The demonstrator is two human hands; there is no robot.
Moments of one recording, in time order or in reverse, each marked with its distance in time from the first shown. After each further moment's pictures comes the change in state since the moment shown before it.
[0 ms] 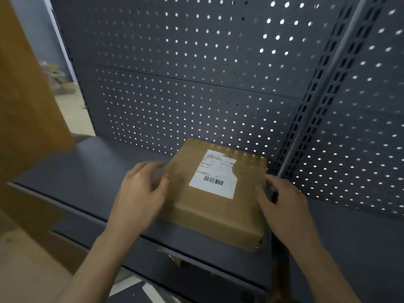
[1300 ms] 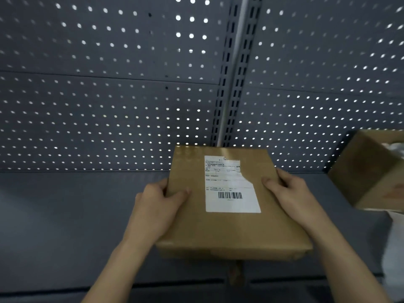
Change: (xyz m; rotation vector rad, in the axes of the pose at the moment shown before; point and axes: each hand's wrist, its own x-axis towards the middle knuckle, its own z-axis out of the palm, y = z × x) left_hand 0.009 0.080 0.096 -0.380 -0.564 -0.126; right_hand -0.013 0.079 -0.084 0.262 0.116 0.480
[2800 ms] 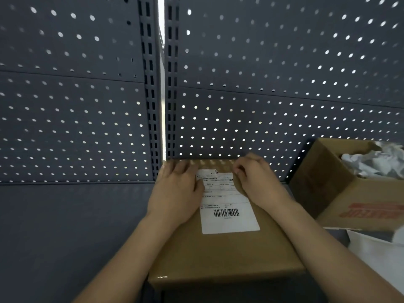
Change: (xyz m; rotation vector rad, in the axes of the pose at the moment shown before) left_hand 0.078 0.069 0.171 0.659 0.052 0.577; right_hand 0.114 0.035 -0.066 -0.622 0.028 -0.499
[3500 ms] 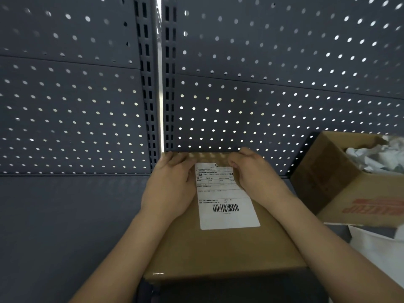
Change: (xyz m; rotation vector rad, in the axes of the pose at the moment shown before) left_hand -0.002 0.001 -0.003 -0.148 0.129 0.013; right_hand 0.005 0.005 0.008 -0.114 -0.033 -0.137
